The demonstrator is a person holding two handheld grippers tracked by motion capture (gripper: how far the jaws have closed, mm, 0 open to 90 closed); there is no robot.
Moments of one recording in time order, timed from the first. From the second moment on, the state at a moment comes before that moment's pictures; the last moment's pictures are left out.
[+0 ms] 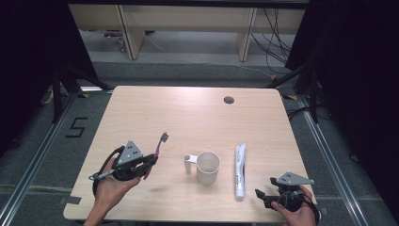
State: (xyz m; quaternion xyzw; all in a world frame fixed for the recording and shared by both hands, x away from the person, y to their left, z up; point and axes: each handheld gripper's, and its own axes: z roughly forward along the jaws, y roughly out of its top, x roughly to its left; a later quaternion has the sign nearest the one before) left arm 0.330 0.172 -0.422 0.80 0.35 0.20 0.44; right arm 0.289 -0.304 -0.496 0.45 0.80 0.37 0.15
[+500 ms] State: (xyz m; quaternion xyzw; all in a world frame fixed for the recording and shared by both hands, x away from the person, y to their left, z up) left arm 0.335 0.144 -0.415 0.73 0.34 0.21 0.55; right arm 0.290 -0.304 -0.496 0.45 0.80 0.37 0.15
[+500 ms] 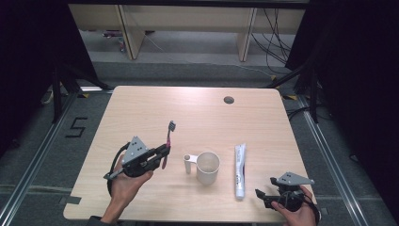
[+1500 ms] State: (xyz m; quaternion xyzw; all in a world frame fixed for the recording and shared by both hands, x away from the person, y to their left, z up) left arm 0.355 0.093 -0.407 0.70 0.34 0.21 0.60; right arm 0.291 -0.306 -0.497 0.44 0.80 0.37 0.15
